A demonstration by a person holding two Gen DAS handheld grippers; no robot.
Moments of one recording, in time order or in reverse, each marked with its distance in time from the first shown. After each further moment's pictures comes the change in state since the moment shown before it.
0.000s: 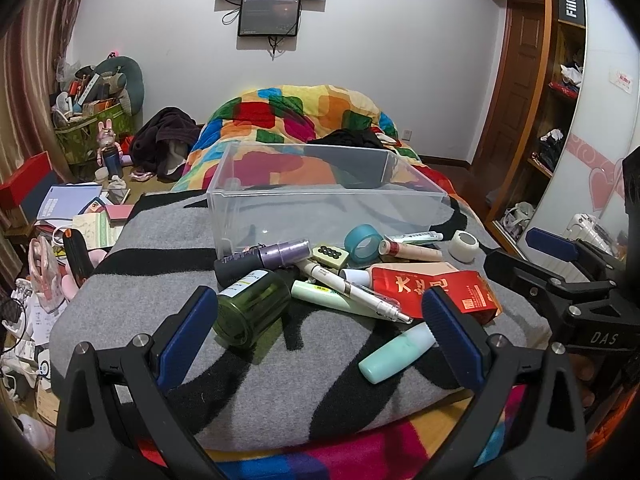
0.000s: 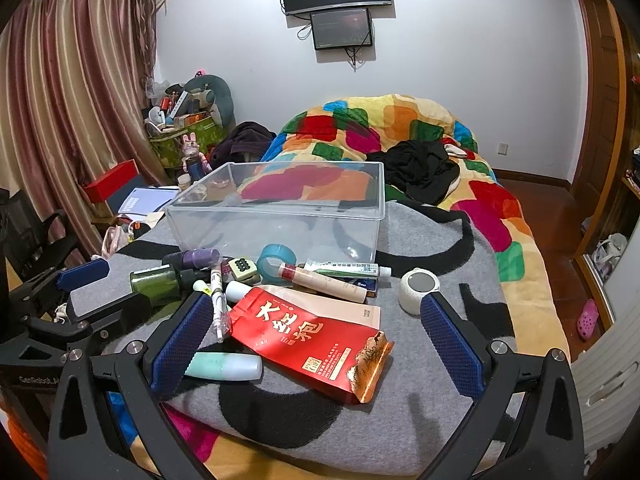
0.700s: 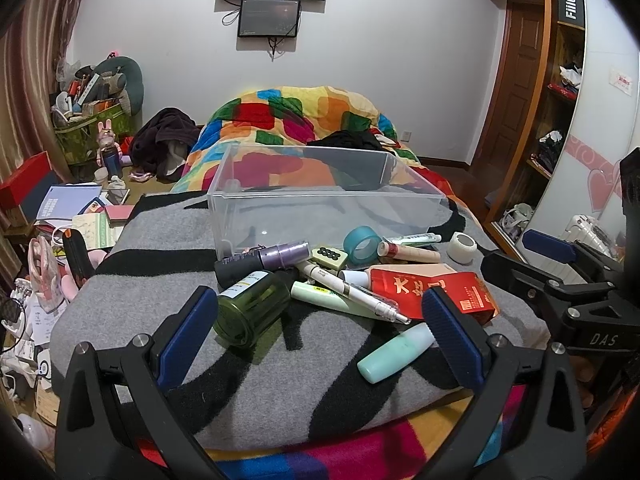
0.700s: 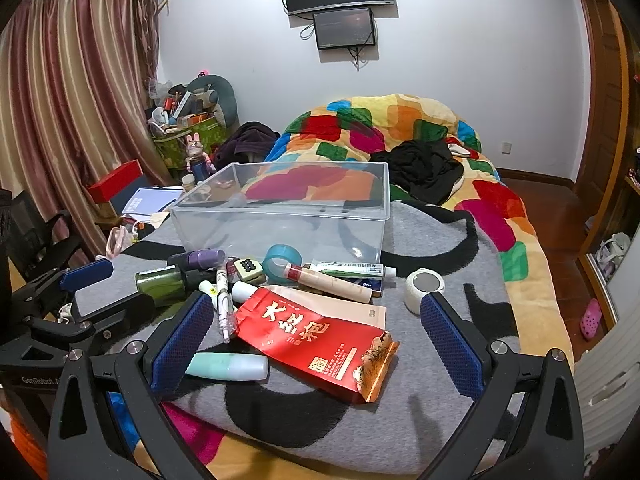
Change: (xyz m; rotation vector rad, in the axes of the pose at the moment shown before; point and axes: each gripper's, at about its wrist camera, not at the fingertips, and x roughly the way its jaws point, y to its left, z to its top) left arm -0.002 -0.002 0.003 0.006 -0.002 -0.007; right arm -0.001 0.004 0.000 0.001 0.003 0.015
